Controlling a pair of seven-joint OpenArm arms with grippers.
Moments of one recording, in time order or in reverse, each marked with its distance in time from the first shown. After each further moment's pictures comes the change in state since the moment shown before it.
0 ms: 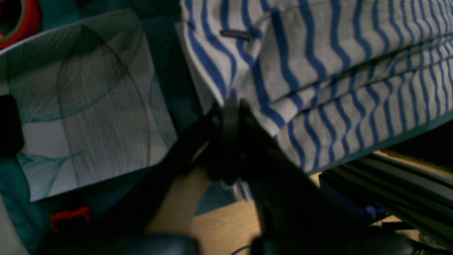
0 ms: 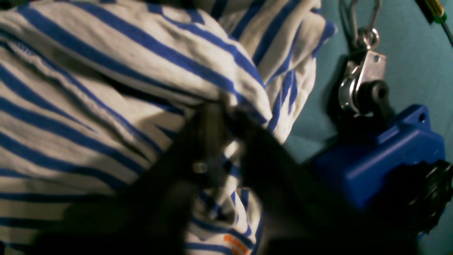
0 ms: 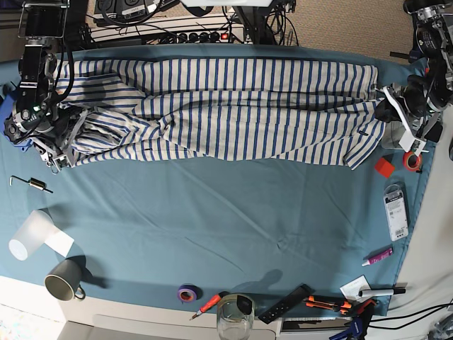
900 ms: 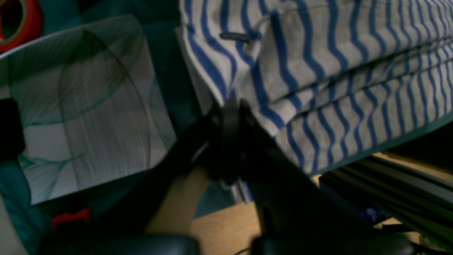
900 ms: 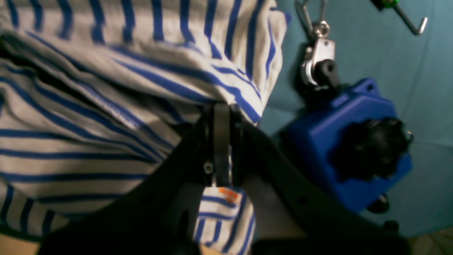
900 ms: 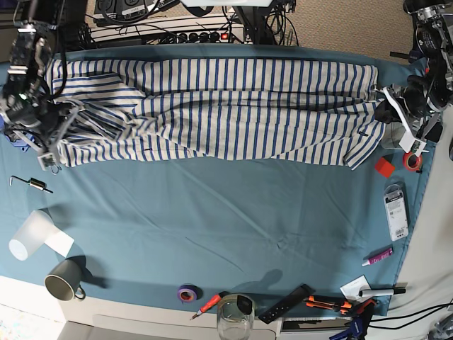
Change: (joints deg) left arm 0.0 0.0 0.0 0.0 0.0 0.0 -0.7; right arm -5.7 0.0 9.9 15.0 6.6 -0.4 -9.0
